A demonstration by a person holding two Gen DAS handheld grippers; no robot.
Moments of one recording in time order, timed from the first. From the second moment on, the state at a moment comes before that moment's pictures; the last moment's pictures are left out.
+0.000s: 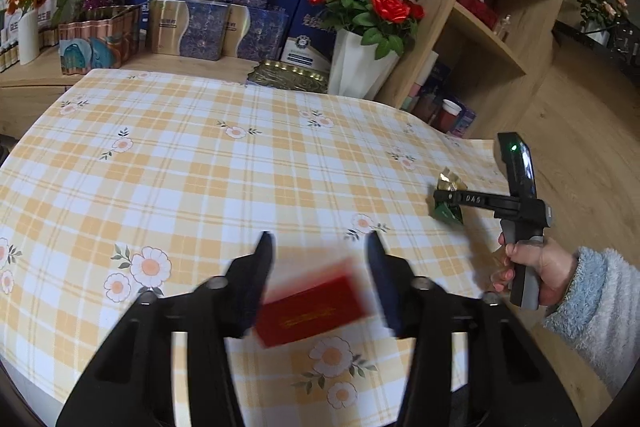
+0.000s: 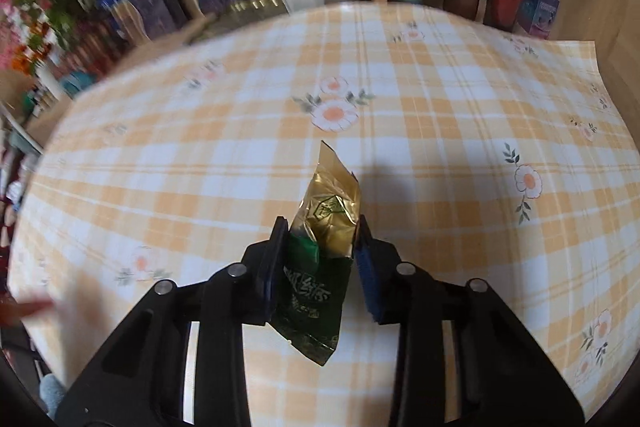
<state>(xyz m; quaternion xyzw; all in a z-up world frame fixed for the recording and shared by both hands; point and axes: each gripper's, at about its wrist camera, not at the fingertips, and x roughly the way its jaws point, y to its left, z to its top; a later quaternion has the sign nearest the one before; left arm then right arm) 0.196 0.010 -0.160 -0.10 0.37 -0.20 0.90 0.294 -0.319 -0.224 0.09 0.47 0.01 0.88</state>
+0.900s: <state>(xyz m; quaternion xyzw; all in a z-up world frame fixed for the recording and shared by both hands) 0.158 -0.020 -0.244 0.09 0.48 -0.24 0.84 0.126 -0.277 -0.149 0.11 0.38 0.11 0.91</state>
